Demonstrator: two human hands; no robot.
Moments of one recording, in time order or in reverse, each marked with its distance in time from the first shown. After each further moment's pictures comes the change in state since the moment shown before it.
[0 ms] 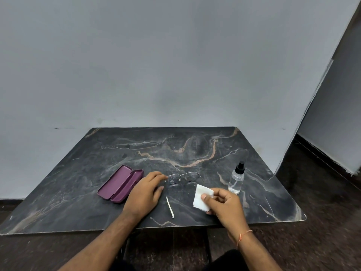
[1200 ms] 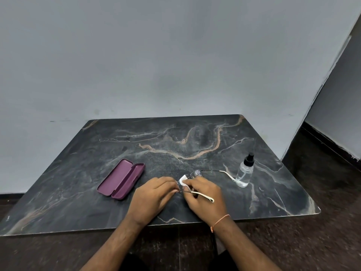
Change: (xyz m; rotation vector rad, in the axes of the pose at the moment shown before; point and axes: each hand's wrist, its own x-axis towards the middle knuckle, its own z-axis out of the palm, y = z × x) left_hand -0.016 0.005 0.013 0.043 0.138 0.301; right_hand 0.022 0.020 0.060 -0.753 0.020 -0.615
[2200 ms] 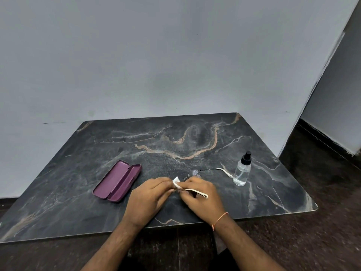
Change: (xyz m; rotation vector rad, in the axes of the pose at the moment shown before) left_hand -0.001 -0.003 0.003 -0.033 -0.002 -0.034; right_hand 0.004 0.005 0.001 0.200 -0.144 0.061
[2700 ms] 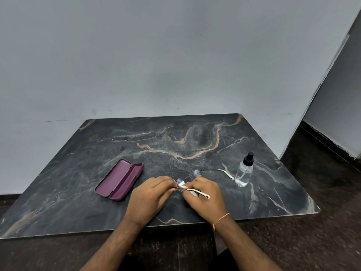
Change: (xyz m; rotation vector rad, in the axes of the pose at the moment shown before) left_hand 0.002 0.002 -0.002 0.030 0.019 -0.017; right_hand 0.001 0.006 0.002 -0.047 0.079 0.072
